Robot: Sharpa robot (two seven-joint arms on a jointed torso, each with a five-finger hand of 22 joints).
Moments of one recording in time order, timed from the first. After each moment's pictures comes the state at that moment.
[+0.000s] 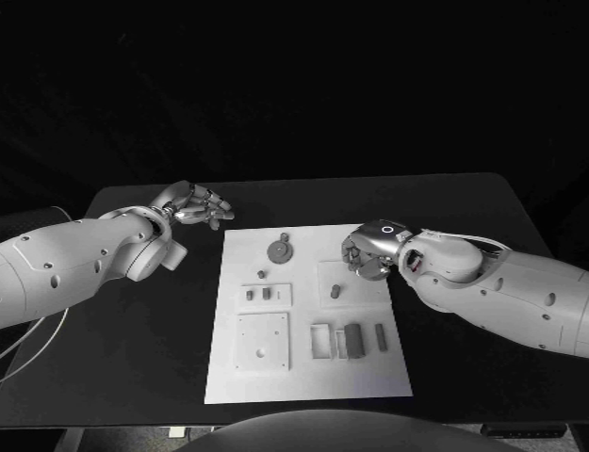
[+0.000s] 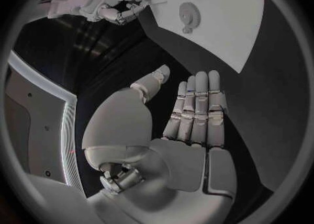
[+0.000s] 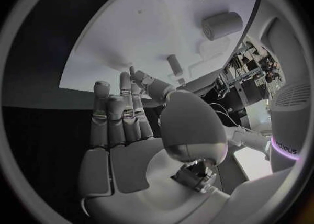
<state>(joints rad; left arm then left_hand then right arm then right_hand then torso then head) 1.16 -0.84 -0.13 1.21 -0.58 -0.32 0.18 1.11 -0.15 0.56 -0.19 0.05 0.84 0.18 0.34 0.43 1.07 0.14 0.18 0.31 0.92 0.06 0.82 0.43 0.05 0.97 -0.03 0.26 1.08 1.10 -0.66 -0.12 1.33 -1.79 -0.23 -0.06 1.19 -0.06 0.71 -0.28 0.05 0.97 0.13 0.35 0.46 1.20 0.06 0.25 0.40 1.02 -0.04 1.53 0.56 0.25 1.01 0.05 0.89 1.31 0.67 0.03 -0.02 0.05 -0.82</state>
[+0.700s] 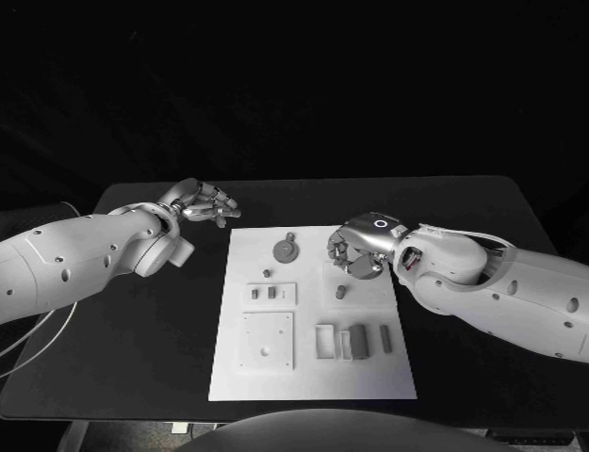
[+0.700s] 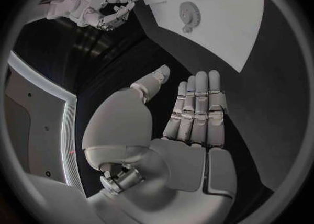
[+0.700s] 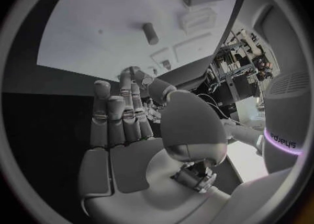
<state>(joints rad) 1.17 -0.84 -0.13 1.20 -0.58 -0.33 0.18 1.11 -0.15 0.55 -0.20 0.05 0.84 0.18 0.34 0.43 1.07 0.14 0.18 0.31 0.93 0.06 0.82 0.43 0.05 0.97 -0.04 0.26 1.08 1.13 -0.67 -0.10 1.48 -1.80 -0.23 -0.08 1.19 -0.06 0.72 -0.29 0.05 0.97 0.13 0.36 0.46 1.21 0.06 0.25 0.40 1.02 -0.04 1.53 0.56 0.25 1.01 0.04 0.89 1.31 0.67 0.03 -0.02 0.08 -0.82</state>
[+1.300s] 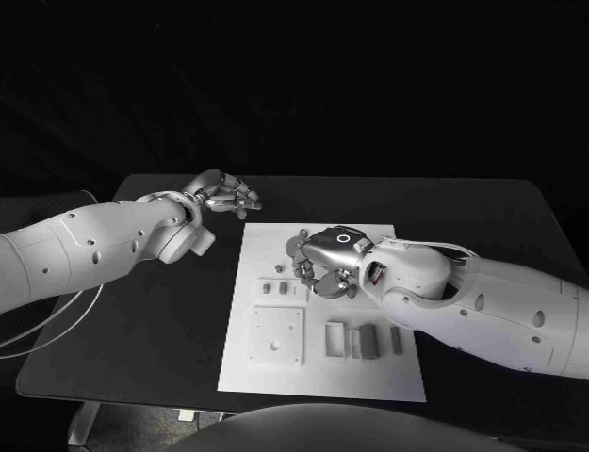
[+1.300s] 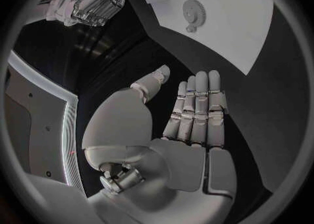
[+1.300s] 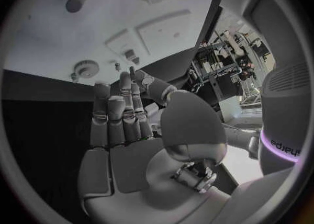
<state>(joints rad) 1.17 -0.81 -0.13 1.19 -0.58 -0.33 0.18 1.11 -0.15 0.55 -0.20 0.05 0.84 0.18 0.34 0.43 1.07 0.14 0.18 0.30 0.93 0.06 0.82 0.43 0.05 0.97 -0.04 0.26 1.08 1.13 -0.52 -0.13 1.50 -1.79 -0.19 -0.08 1.18 -0.06 0.72 -0.28 0.05 0.97 0.13 0.35 0.46 1.21 0.06 0.25 0.40 1.02 -0.04 1.53 0.56 0.25 1.01 0.05 0.89 1.31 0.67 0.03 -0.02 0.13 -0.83</state>
